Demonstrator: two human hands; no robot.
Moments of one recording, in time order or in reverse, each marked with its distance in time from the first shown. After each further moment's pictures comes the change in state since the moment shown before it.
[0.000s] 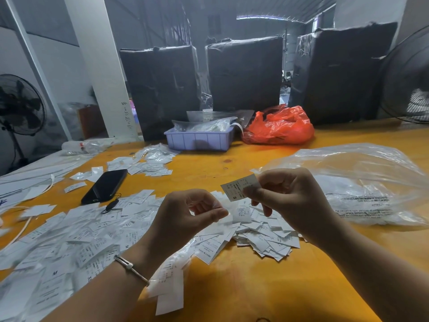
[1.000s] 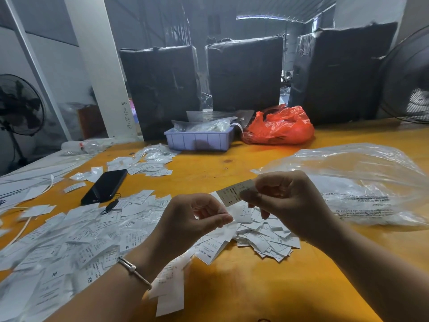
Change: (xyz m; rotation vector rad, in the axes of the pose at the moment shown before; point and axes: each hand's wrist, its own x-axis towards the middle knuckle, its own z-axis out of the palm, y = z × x) left_hand -0.001 -0.002 0.005 -0.060 -0.083 -0.015; right_hand 0.000 -0.005 0.004 0.002 -0.059 -0.009
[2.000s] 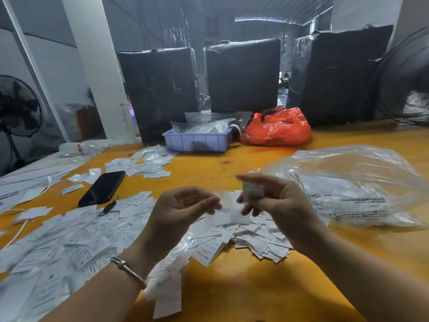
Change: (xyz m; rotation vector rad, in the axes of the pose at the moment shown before) left_hand 0.001 0.001 -0.007 -0.342 0.103 -0.205; right_hand -0.001 0.017 0.008 0.241 0.099 0.242
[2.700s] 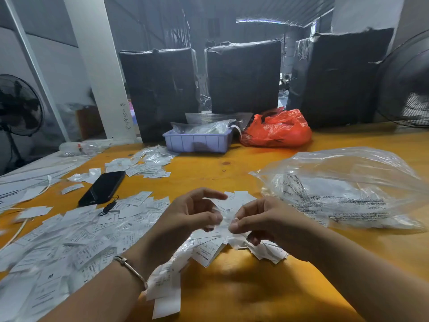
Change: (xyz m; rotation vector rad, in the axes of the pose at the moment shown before) left_hand 0.000 0.001 0.003 -0.089 -0.187 -0.211; right_hand 0.001 0.001 0.001 -0.011 -0.404 0.399
